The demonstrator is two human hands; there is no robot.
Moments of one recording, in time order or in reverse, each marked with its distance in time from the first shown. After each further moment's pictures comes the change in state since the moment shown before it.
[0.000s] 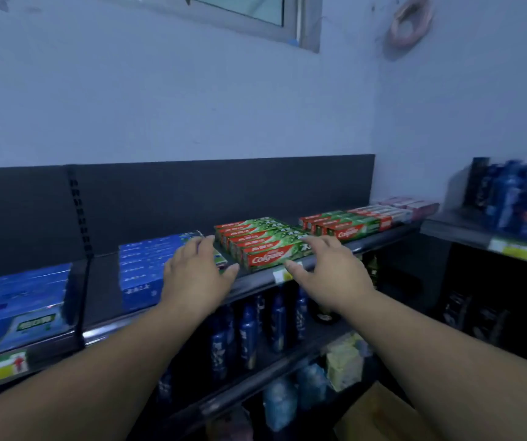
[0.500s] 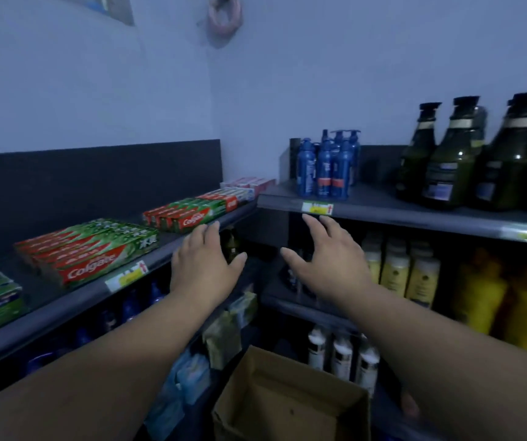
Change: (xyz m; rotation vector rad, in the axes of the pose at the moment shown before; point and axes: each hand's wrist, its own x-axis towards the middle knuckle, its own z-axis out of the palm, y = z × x) left_hand -0.050 0.225 0.077 -0.223 -0.166 0.483; right_hand -0.116 0.174 -0.101 -0.199 0.208 0.483
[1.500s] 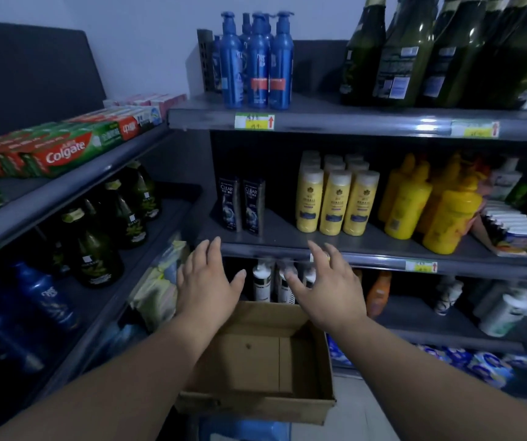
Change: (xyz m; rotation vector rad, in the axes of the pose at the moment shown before) left_hand -0.010 -0.008 0.210 -0.209 -0.370 0.178; right_hand -0.068 0.099 0.153 -0.083 -0.081 0.494
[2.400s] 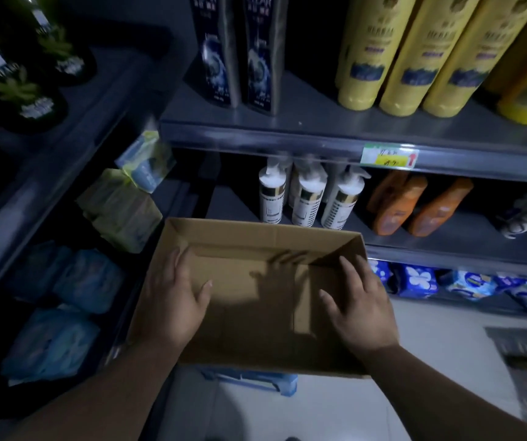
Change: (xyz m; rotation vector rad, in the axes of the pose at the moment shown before) left_hand 0.022 -0.174 0.259 0.113 -0.205 -0.110; right_hand 0.016 0.153 0.267 -0.020 -0.219 0.166
